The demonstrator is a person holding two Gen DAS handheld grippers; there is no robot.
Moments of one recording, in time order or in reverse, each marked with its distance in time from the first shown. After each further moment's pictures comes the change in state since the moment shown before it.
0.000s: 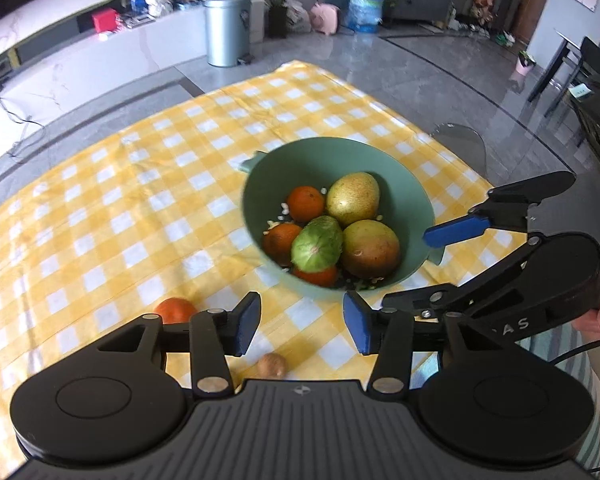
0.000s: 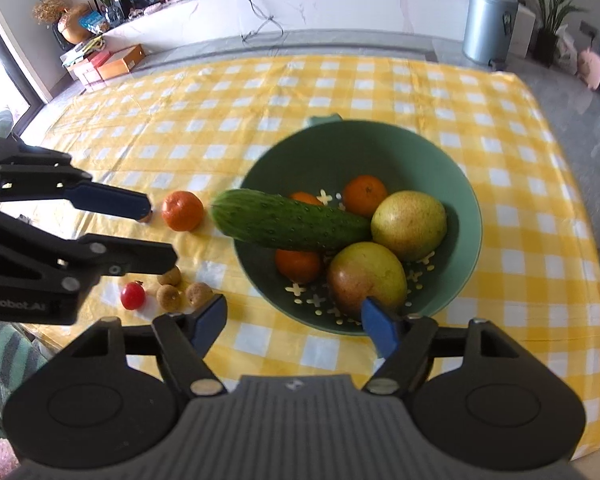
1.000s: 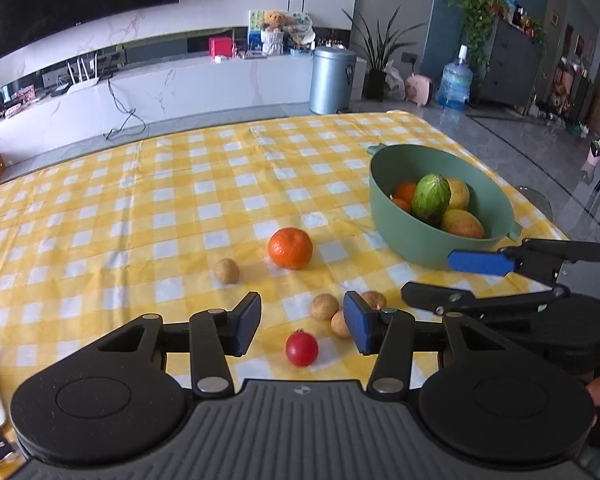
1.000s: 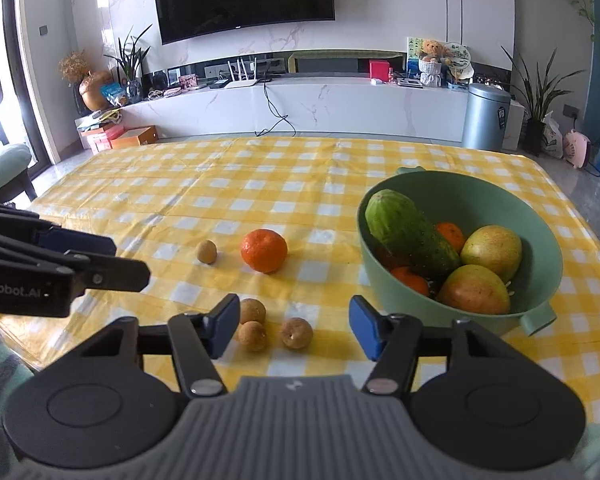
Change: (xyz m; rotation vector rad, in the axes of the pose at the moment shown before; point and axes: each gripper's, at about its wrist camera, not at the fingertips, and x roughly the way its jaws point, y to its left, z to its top) left arm -0.028 0.041 -0.120 -0.217 -0.229 0.188; right arm 0.030 0.105 -0.070 -0.060 -0.343 -0.052
